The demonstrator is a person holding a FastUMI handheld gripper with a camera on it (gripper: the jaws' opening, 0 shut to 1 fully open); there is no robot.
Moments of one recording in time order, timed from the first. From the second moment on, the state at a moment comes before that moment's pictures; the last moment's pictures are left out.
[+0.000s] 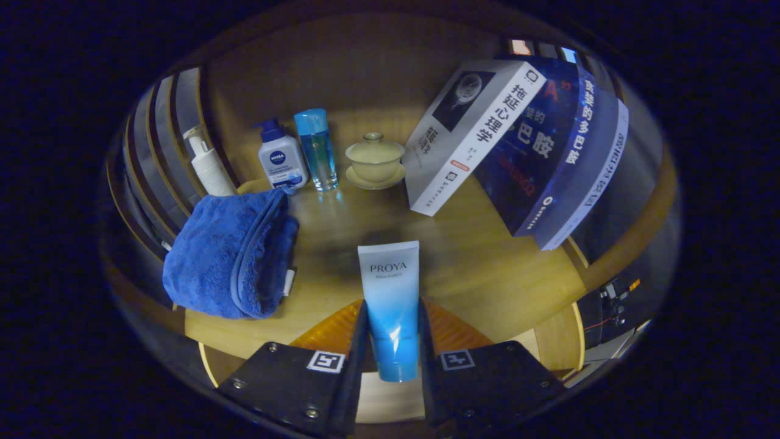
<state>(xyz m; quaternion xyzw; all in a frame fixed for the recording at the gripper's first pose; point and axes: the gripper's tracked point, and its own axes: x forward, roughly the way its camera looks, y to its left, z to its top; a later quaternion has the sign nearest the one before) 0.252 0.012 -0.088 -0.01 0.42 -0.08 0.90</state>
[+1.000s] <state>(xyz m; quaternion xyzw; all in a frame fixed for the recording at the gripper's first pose) 0.209 0.052 -0.028 -0.02 0.26 0.01 0.96</state>
